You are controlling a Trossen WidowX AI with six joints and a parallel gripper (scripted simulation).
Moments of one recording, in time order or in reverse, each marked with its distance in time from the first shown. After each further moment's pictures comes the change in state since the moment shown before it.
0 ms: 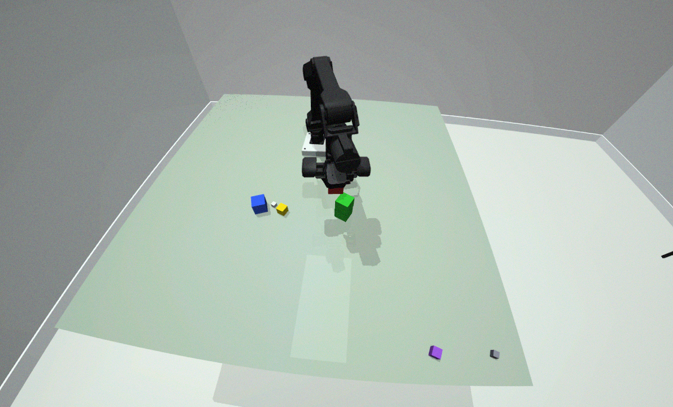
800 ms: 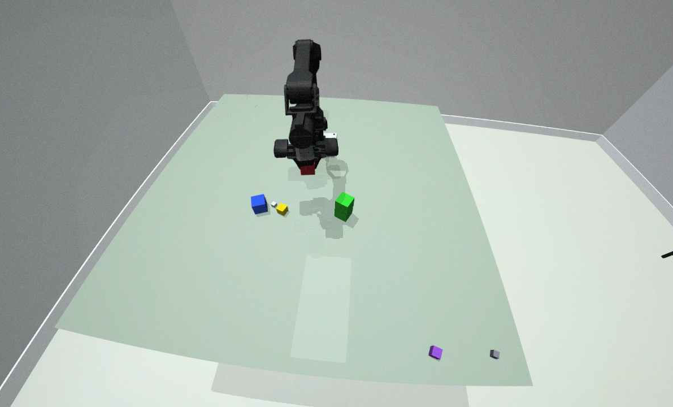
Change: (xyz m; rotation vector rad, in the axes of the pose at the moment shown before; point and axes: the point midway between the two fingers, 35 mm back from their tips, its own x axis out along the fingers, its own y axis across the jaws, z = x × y) arm -0.006 -0.086 -0.076 -0.051 -0.006 -0.025
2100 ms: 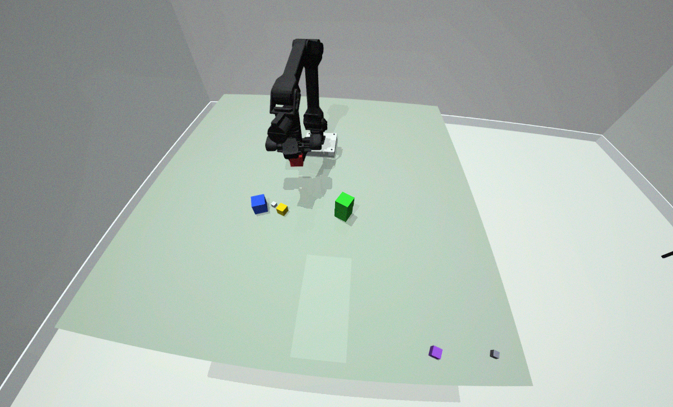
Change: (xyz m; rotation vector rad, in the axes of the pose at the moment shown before) arm 0.048 -0.042 -0.094 0.061 0.042 0.027
